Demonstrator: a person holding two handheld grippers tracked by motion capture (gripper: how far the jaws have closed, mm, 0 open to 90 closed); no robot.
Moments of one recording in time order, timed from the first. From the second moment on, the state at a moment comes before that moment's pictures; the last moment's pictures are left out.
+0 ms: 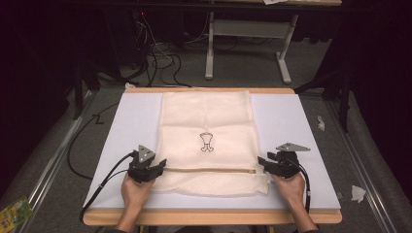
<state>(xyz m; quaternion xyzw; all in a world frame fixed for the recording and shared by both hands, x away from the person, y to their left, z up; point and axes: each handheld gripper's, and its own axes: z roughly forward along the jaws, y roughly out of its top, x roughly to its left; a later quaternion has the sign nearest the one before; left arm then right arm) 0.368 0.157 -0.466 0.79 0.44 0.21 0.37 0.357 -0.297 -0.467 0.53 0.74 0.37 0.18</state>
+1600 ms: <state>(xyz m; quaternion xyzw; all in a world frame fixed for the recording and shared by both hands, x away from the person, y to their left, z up) 0.376 -0.004 -0.450 0.85 0.31 0.11 0.40 0.358 -0.279 -0.465 0.48 0.79 0.34 0.15</state>
